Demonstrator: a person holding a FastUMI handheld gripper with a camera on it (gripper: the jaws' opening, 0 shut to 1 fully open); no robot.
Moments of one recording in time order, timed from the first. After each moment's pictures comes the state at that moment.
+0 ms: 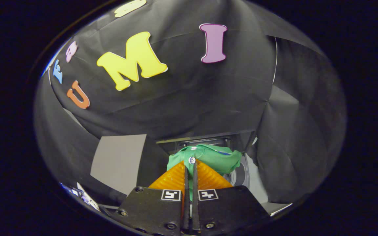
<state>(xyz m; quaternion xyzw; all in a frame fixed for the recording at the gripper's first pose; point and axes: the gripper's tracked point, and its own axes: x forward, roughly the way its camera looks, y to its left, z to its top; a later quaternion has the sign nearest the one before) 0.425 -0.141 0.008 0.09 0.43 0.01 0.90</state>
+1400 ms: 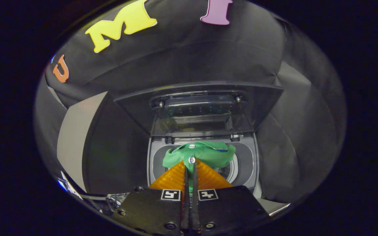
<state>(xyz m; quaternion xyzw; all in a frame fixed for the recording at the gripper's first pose) 0.439 -0.142 -0.181 0.04 0.51 -0.02 0.86</state>
